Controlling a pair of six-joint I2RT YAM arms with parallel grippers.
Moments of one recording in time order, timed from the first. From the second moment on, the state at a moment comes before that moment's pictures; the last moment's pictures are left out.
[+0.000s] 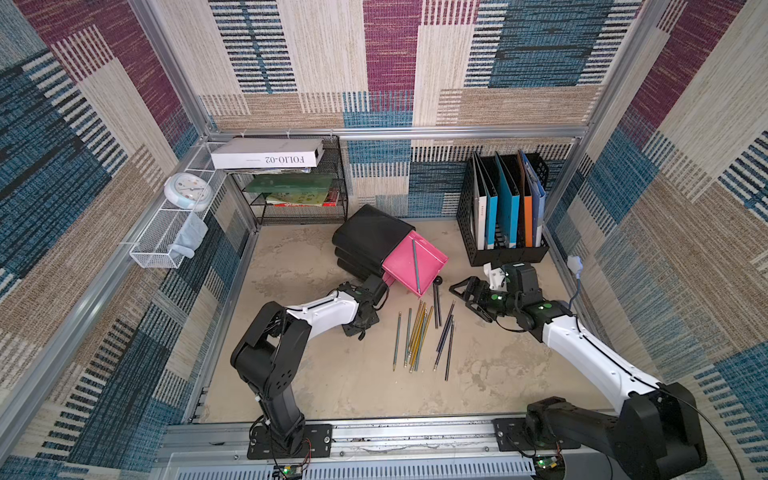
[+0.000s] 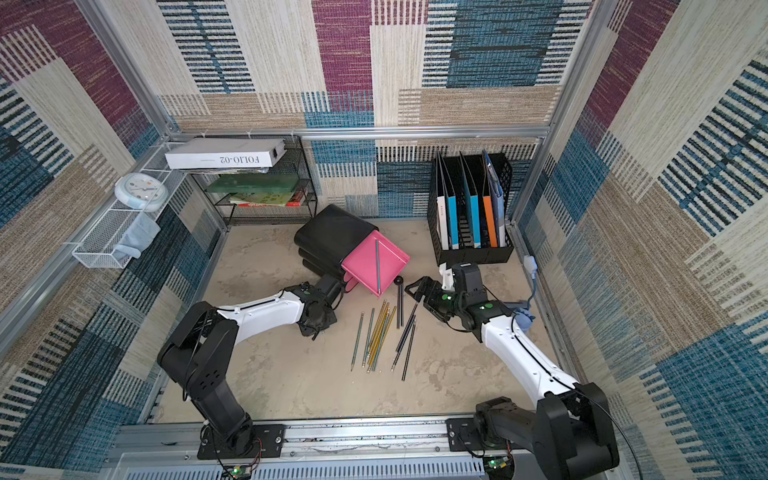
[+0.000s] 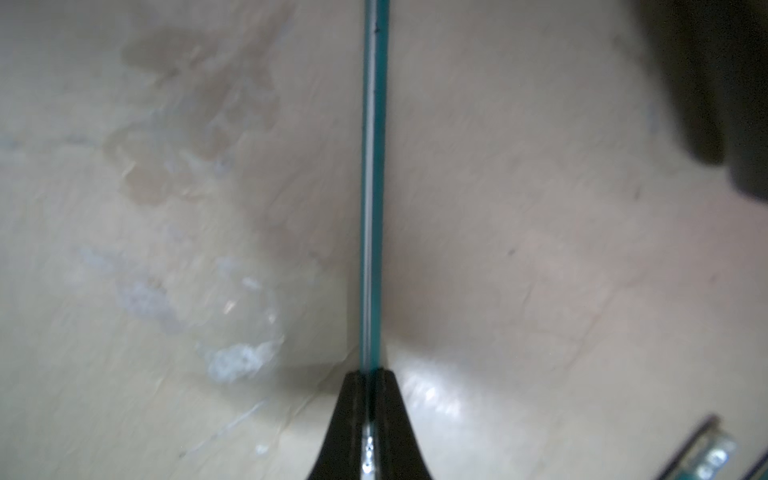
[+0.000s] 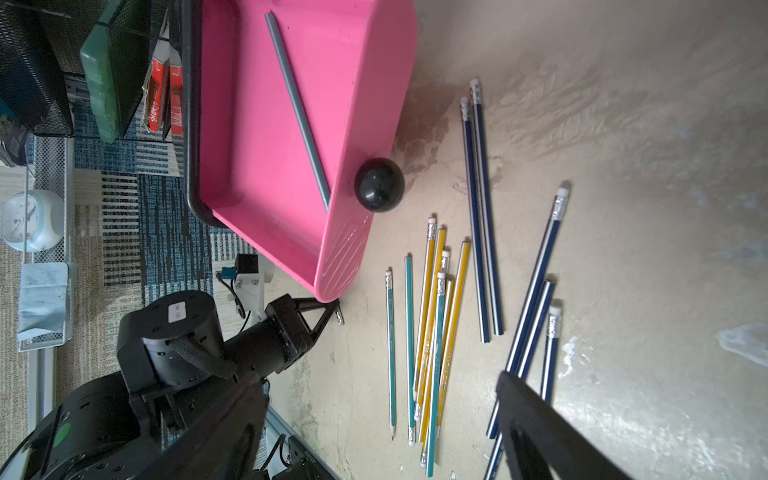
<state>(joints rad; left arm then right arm) -0.58 1.72 1.03 -0.68 -0.20 -1.01 0.28 1.18 0.75 -0.26 -0.49 0.85</state>
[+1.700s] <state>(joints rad) -0.78 1.76 1.67 -0.77 -0.29 -0.64 0.28 1.20 0.83 -0.21 -0.51 0.85</state>
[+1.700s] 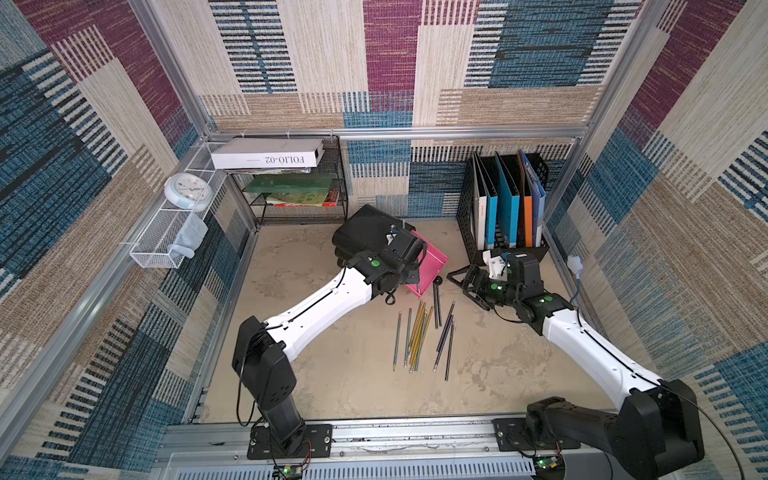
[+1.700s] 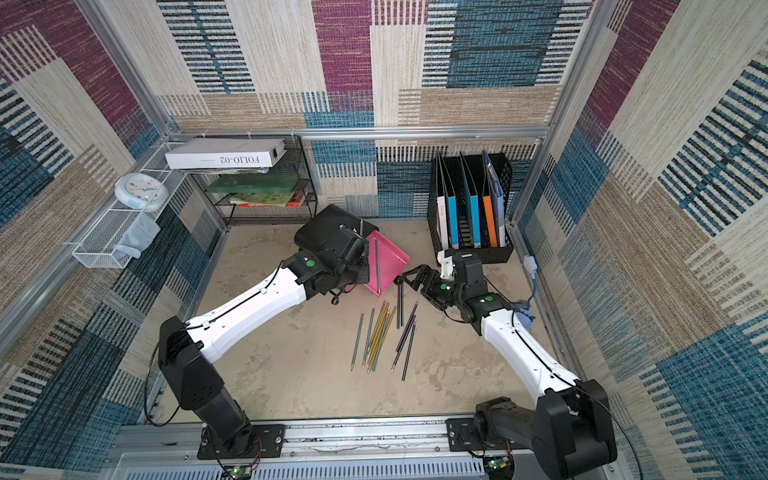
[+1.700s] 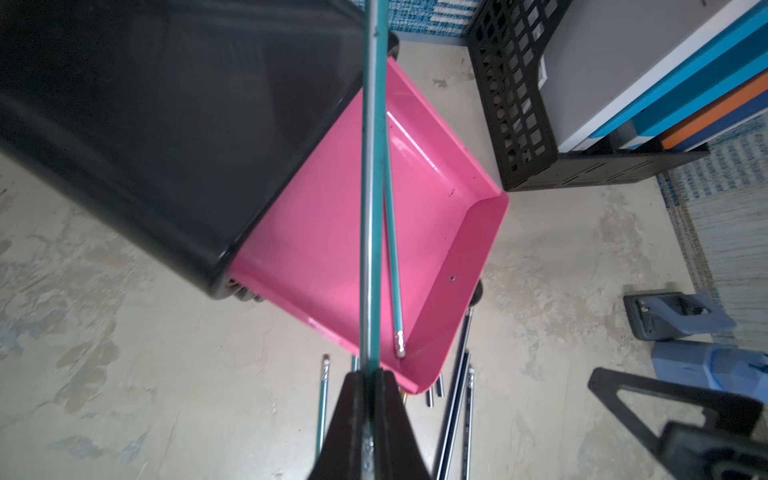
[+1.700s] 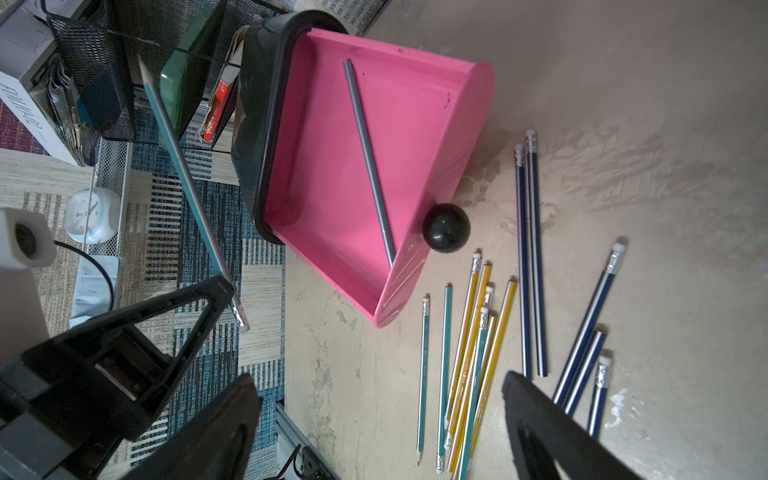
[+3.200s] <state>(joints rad) -0.82 2.04 1.80 -0.77 -0.34 -0.67 0.27 1.24 0.87 -0.19 -0.49 0.82</state>
